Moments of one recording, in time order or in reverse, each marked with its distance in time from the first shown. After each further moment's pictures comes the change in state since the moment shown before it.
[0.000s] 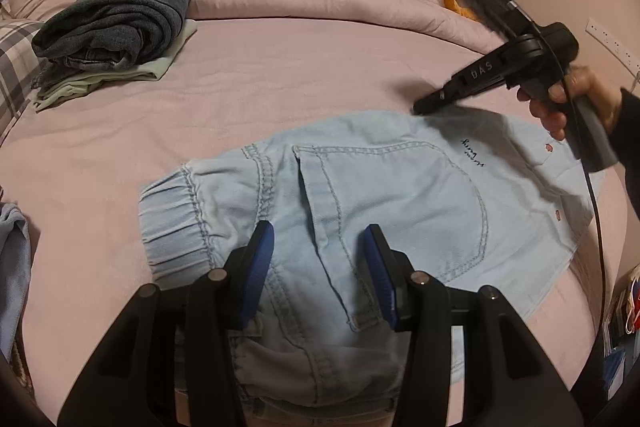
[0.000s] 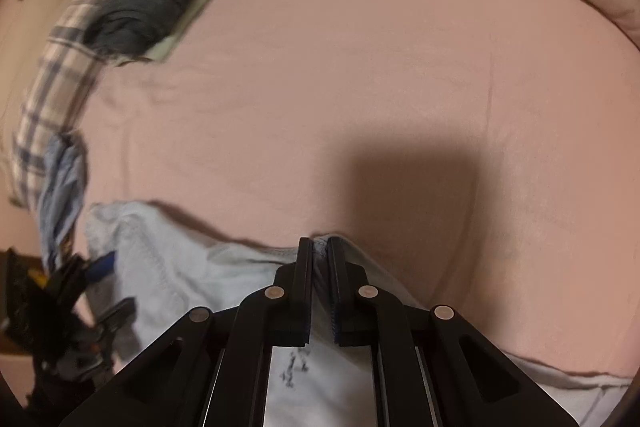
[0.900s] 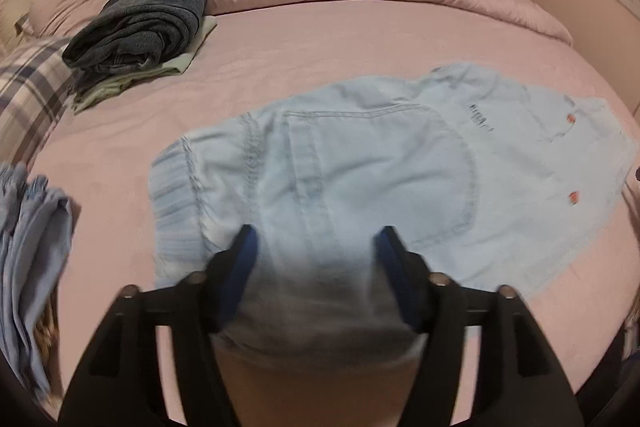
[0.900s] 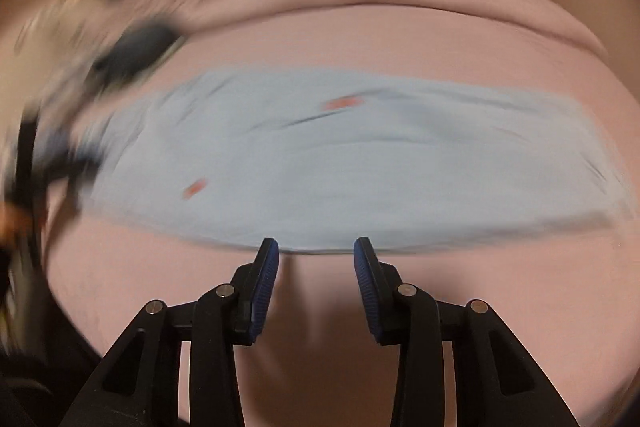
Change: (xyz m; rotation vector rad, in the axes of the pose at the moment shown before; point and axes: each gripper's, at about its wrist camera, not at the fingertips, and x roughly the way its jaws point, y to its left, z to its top) left arm -0.014 -0.039 -0.008 0.017 0.068 0.176; right arm -0.138 -0.075 -0.334 0.249 -0.519 -0.207
